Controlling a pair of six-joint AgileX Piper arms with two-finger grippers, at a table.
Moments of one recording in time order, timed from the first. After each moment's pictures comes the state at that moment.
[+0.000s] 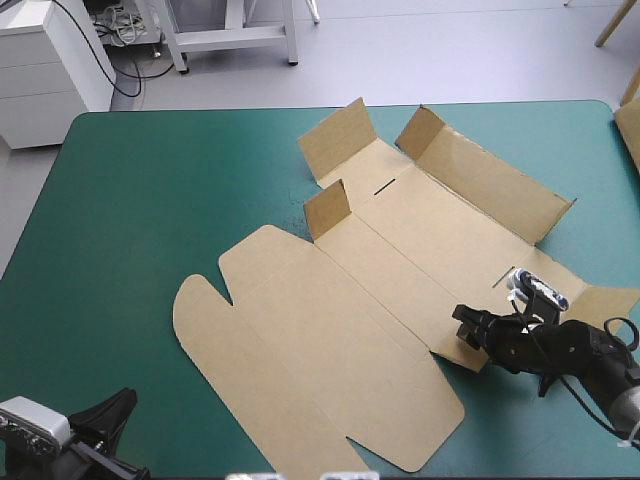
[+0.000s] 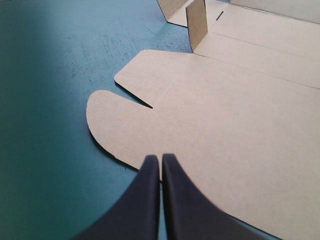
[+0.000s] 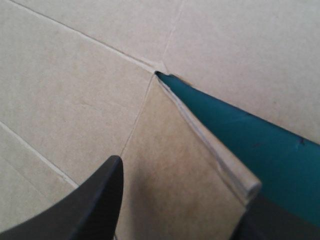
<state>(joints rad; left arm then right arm) -0.26 -0.01 -0.51 -0.18 0.98 0.09 0.09 1.12 -0.49 0.52 0.52 0.15</state>
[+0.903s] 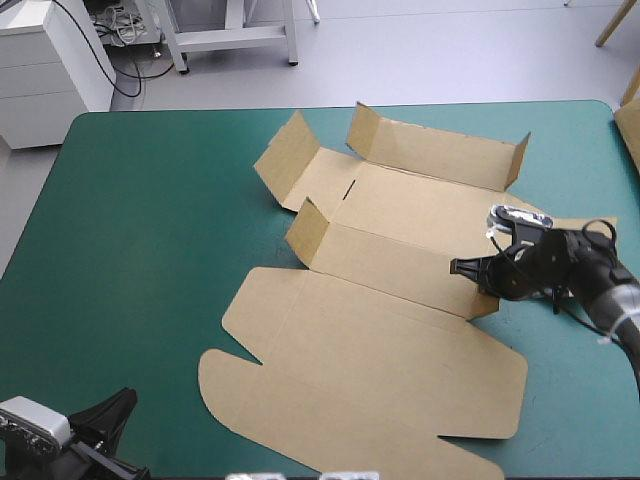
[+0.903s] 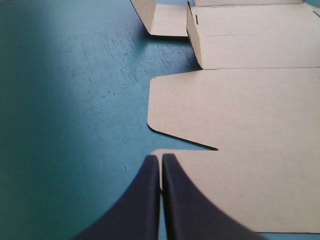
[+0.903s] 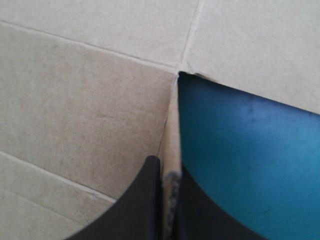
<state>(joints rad) -0.26 -0.01 -0.51 -0.18 0.98 0.09 0.09 1.39 -0.96 0.18 0.82 0.10</state>
